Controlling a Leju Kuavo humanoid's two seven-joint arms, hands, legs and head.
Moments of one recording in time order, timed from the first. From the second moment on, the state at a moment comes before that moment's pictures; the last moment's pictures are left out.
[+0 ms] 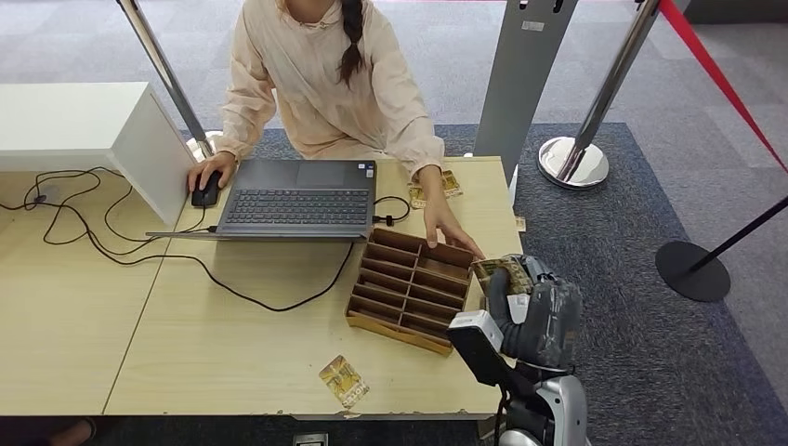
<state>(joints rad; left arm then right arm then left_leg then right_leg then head) -0.14 -0.14 -0.92 -0.21 0.59 0.30 0.41 0.05 -0.06 0.44 -1.75 1.06 -0.70 0.25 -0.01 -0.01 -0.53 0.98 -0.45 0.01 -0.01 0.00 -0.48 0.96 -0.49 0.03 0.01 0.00</state>
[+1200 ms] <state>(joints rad) -0.14 -0.14 -0.92 -0.21 0.66 0.32 0.41 0.01 -0.06 0.30 -1.37 1.07 -0.70 0.25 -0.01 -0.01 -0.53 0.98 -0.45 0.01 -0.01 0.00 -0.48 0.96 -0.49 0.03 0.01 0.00</state>
